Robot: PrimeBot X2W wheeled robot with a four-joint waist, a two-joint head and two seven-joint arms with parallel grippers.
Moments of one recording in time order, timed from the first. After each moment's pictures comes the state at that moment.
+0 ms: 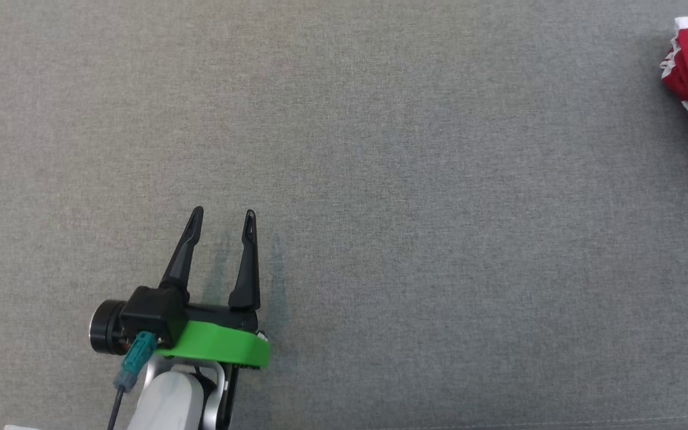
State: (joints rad) left arm -0.17 0.06 -0.26 0.11 -0.25 0.00 -0.26; right arm -0.92 -0.74 0.23 0.84 0.19 0.13 0.28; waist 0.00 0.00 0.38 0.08
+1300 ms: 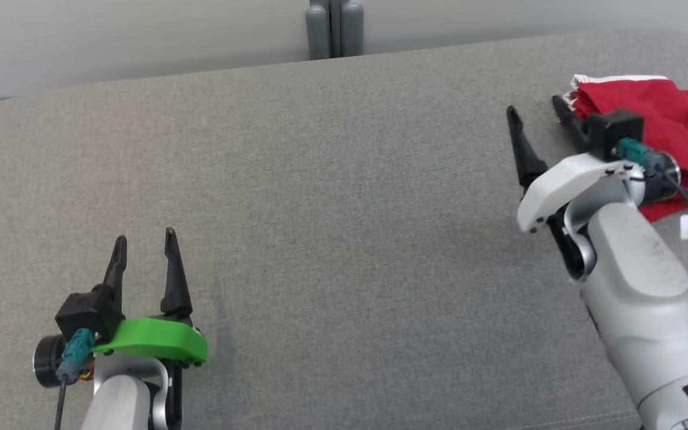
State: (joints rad) left arm -0.21 0.09 -0.10 0.31 -0.31 0.04 -0.26; right arm -0.75 -0.18 0.21 0.80 0.24 0.13 -0.22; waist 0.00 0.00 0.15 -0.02
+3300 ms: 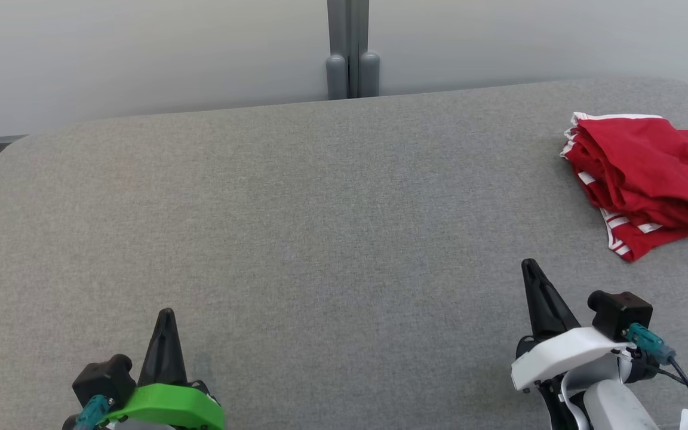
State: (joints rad) left arm -0.01 0.05 -0.10 0.27 -0.38 0.04 -0.23; right arm -0.12 -0.05 0.08 0.34 0.30 0.13 -0.24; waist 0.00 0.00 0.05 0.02
